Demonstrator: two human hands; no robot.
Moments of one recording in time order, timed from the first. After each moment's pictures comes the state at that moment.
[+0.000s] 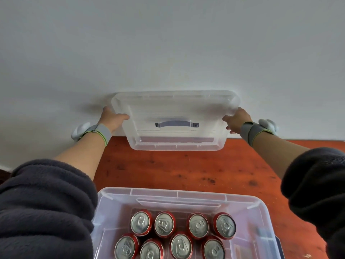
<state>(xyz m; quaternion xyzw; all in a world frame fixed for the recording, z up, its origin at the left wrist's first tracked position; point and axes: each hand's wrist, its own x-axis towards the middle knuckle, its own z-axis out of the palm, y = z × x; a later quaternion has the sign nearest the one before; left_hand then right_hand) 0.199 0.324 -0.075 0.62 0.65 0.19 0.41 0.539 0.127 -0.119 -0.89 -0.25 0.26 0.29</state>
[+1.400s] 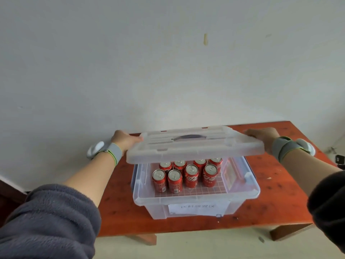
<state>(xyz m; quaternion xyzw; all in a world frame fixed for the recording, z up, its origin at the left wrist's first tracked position) -0.004 0.073 0.011 0.65 0.58 0.21 0.44 0.356 -0.202 -0.012 -0.81 -0.10 0.24 0.52</state>
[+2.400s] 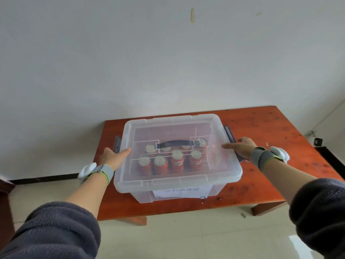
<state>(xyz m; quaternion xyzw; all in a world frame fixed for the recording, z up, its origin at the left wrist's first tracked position) -0.029 0.035 -0.091 0.66 0.66 0.08 0.35 0.329 -0.235 -0.073 -0.87 -0.13 0.32 0.33</state>
